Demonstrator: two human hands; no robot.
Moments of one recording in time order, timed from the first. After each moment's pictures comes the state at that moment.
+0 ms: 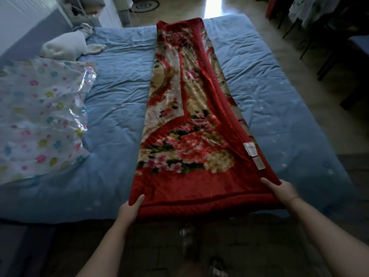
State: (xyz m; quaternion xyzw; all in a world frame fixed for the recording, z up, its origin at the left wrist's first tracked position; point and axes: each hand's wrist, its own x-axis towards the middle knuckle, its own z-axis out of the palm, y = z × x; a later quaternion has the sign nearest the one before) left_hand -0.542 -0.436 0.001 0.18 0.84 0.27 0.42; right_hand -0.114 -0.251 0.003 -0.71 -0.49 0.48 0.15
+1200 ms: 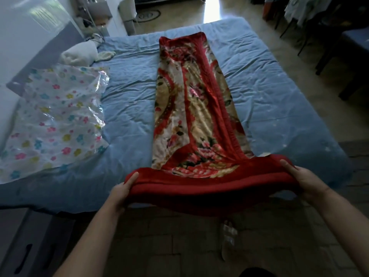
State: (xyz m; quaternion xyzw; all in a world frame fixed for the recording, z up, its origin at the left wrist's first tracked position) left_hand -0.573 -0.514 0.088 0.12 0.77 0.43 0.46; right_hand -0.110 -0.366 0.100 -0.57 -0.34 0.67 0.32
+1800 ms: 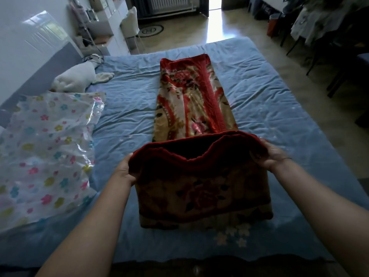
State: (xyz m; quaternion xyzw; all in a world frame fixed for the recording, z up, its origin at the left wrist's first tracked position) left_hand -0.638 -0.195 0.145 -0.06 0.58 0.61 0.53; right_hand -0.262 -0.044 0.119 -0.51 -0.13 0.72 0.45
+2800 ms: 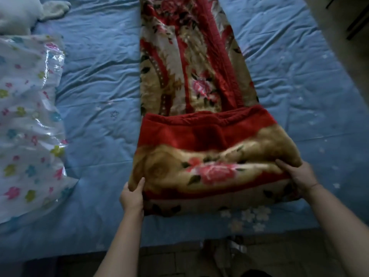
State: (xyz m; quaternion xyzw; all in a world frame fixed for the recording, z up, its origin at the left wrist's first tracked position) left_hand -0.666 -0.232 -0.073 0.07 0.86 0.39 0.32; right_hand -0.250 -0.076 -0.042 -0.74 -0.35 0.51 0.27
